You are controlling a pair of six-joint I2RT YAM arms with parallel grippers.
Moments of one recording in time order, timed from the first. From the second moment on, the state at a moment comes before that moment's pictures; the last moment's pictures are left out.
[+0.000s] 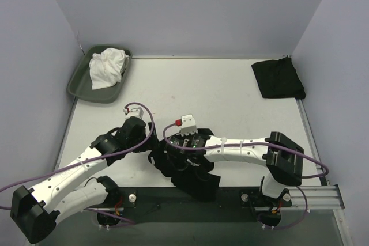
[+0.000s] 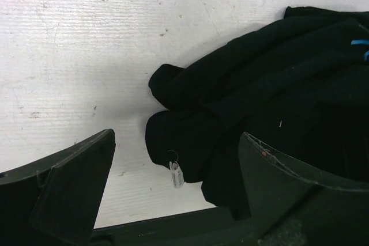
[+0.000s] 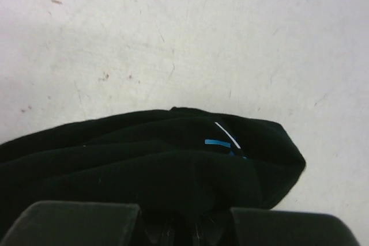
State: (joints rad) left arm -0.71 0.91 0.69 -0.68 -0.22 -0.77; right arm 1.26 1.65 1.05 -0.62 0.78 0.90
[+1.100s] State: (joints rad) left arm -0.72 0.95 0.69 -0.61 -0.27 -0.70; right arm 0.88 1.24 1.14 -0.98 0.87 0.63
